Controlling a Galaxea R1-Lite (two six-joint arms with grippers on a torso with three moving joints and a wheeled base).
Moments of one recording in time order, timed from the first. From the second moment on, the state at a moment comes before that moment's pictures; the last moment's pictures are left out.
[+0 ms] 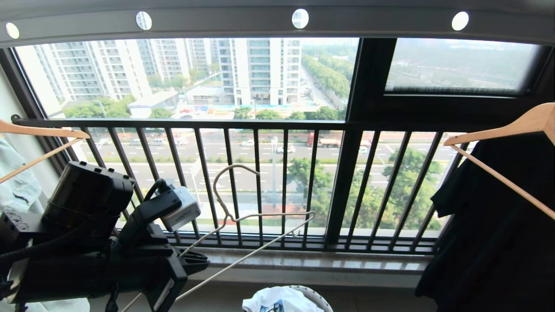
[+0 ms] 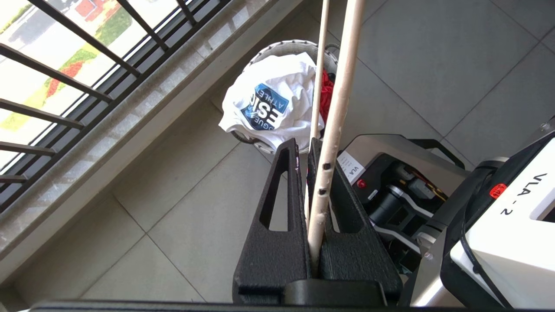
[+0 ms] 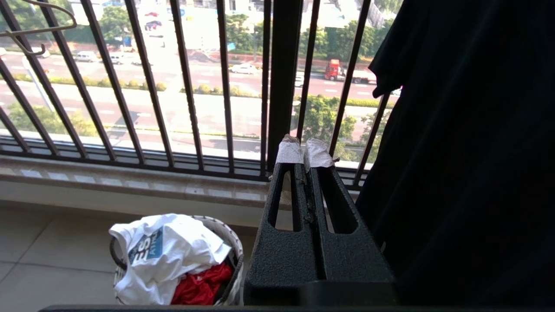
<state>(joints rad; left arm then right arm) -0.50 1.37 -0.74 0.08 -0.22 0.26 0.01 0.00 0.00 0.00 0.02 -0.03</state>
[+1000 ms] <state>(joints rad) -0.50 1.37 -0.74 0.08 -0.22 0.26 0.01 0.00 0.00 0.00 0.02 -0.02</state>
